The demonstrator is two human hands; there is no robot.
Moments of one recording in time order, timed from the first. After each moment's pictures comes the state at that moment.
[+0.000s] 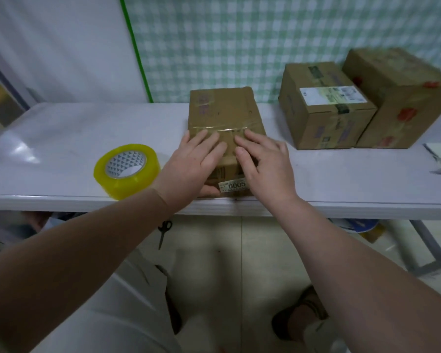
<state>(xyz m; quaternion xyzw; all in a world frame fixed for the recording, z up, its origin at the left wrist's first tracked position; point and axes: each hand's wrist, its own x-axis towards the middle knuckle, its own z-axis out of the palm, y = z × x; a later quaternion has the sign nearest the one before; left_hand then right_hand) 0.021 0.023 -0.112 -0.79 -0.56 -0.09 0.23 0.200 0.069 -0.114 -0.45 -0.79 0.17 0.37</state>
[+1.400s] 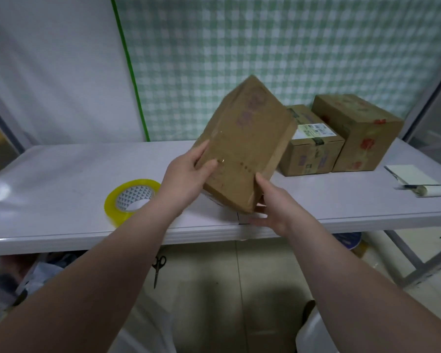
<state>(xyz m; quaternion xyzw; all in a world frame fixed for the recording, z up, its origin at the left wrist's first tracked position) 0.020 0.002 -0.047 -0.58 -0.61 -0.49 -0.24 0.203 0.039 -0.081 -0.52 -0.46 0.66 0.30</state>
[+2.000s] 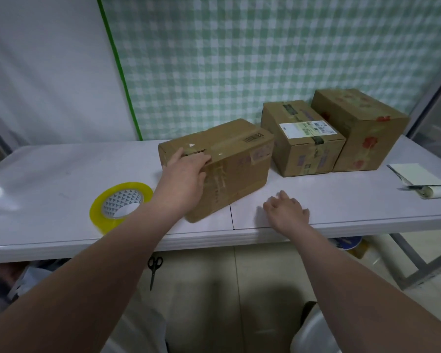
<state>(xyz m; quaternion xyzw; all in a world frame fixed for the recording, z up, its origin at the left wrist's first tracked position) 0.021 0.035 -0.065 -0.67 -0.70 -0.24 -0.03 0.236 0.095 -0.147 -0.67 -0.71 0.19 0.06</state>
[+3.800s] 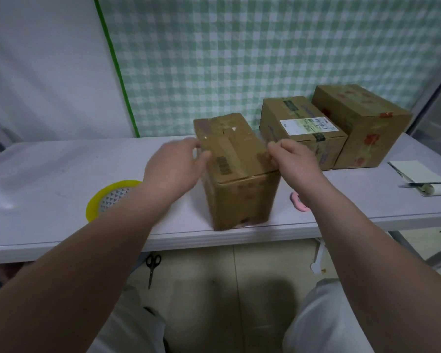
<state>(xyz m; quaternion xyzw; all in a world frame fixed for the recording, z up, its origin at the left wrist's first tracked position) 0.020 0.035 -0.033 -0.63 -0.73 -0.26 -0.01 0.224 0.084 -0.039 -0.55 -0.63 0.37 0.40</state>
